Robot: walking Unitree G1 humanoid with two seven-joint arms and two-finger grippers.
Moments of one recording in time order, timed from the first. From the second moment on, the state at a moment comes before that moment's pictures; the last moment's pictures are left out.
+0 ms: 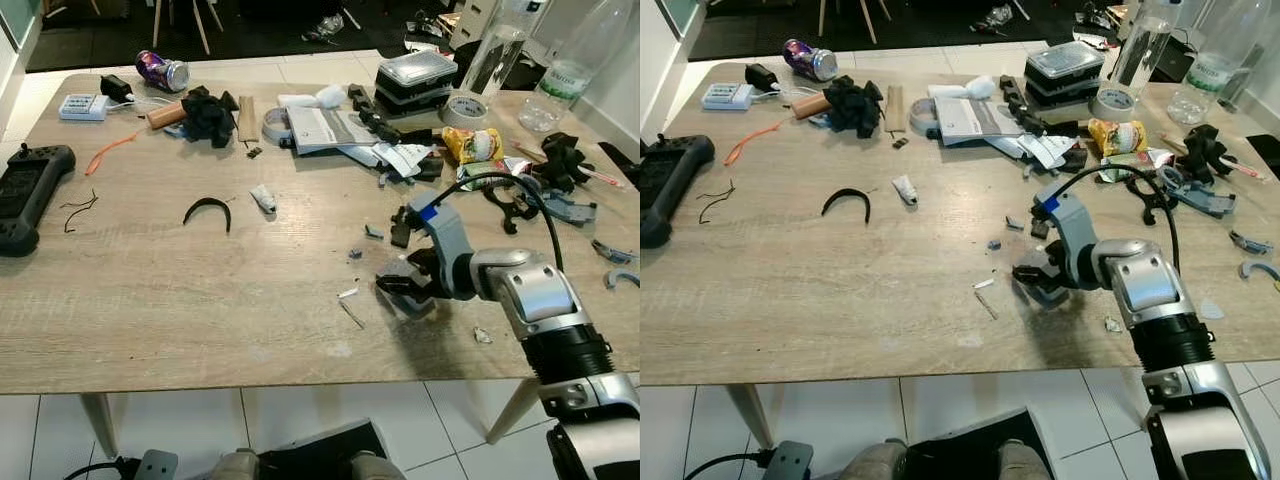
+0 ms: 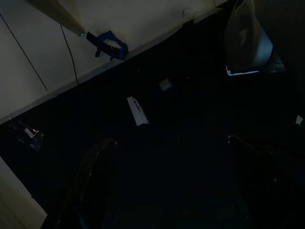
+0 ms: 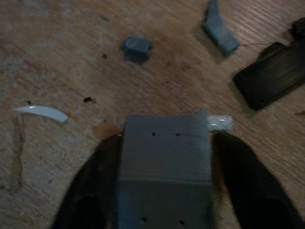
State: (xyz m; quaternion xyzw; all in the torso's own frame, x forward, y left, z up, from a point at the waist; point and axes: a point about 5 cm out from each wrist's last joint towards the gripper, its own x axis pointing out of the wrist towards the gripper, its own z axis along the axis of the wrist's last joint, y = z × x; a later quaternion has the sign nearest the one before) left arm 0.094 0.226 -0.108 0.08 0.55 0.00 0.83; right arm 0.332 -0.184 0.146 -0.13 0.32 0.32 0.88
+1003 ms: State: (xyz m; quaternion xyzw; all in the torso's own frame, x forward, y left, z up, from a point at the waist) left arm 0.109 0.229 -0.104 0.08 0.55 0.03 0.83; right arm 0.322 -0.092 0.215 0.22 0.00 0.52 0.83
